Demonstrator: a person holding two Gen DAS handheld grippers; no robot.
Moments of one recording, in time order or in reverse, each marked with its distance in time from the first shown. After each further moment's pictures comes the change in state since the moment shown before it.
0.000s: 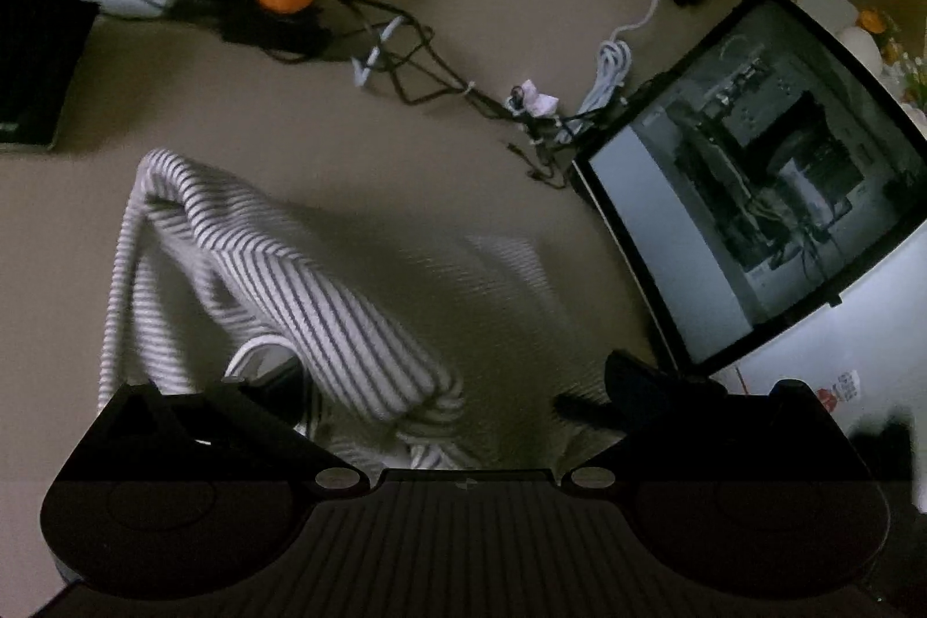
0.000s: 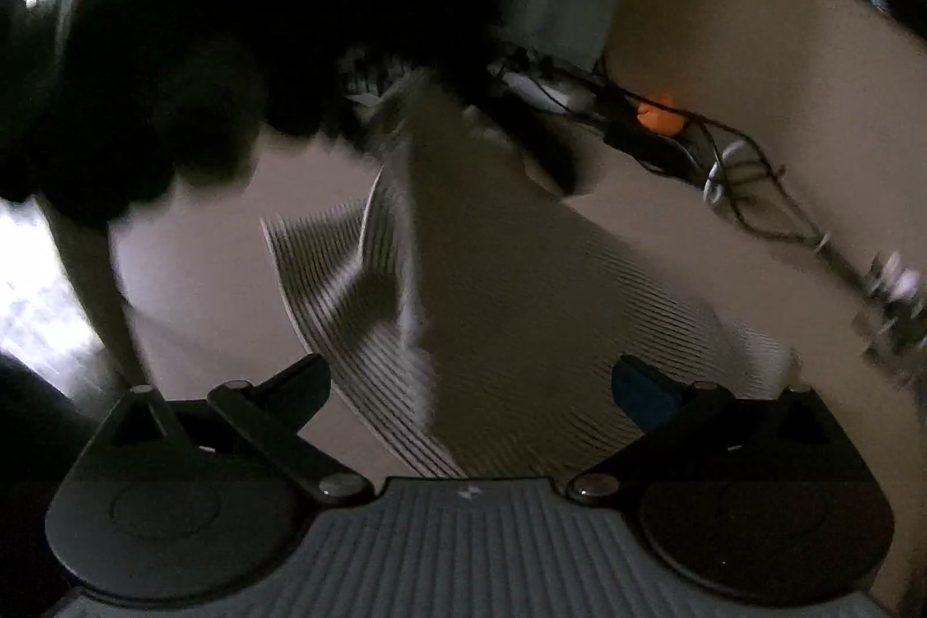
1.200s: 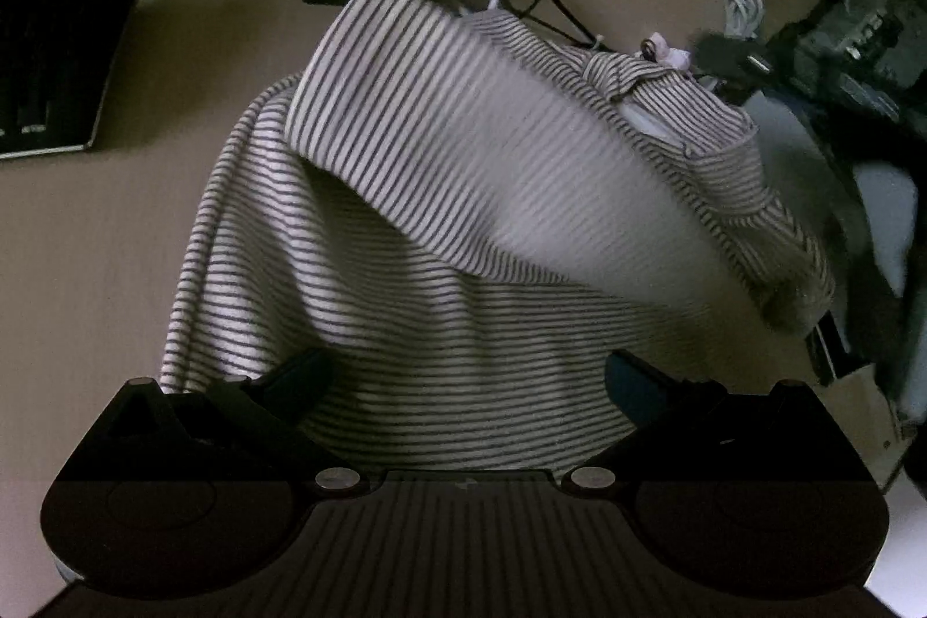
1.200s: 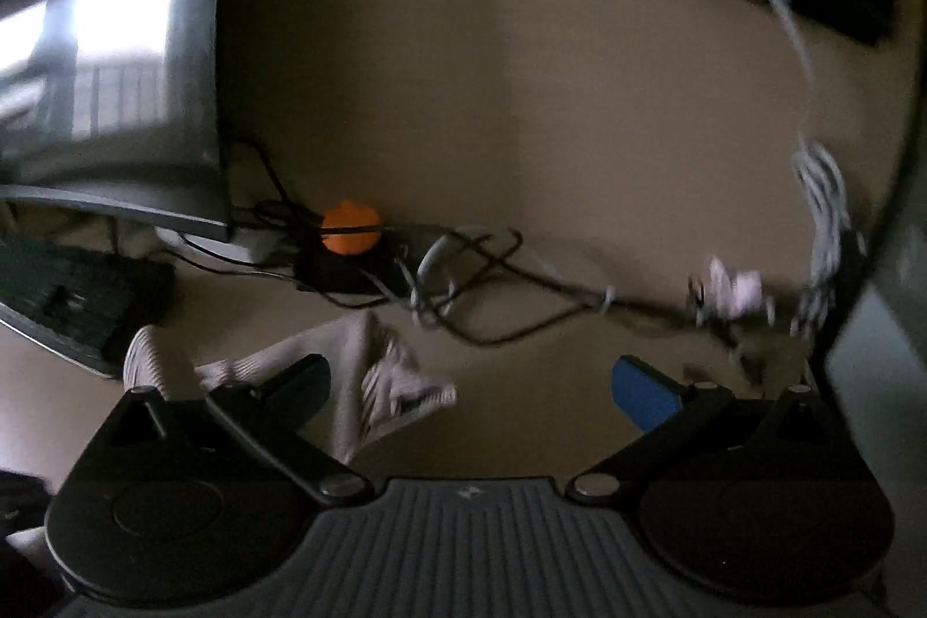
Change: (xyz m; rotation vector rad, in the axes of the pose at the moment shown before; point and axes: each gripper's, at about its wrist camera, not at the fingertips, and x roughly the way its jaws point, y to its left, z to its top) left arm 0.059 0.044 0.007 0.035 0.075 0.241; right arm 0.031 -0.189 0.049 0.503 -0.121 -0.220
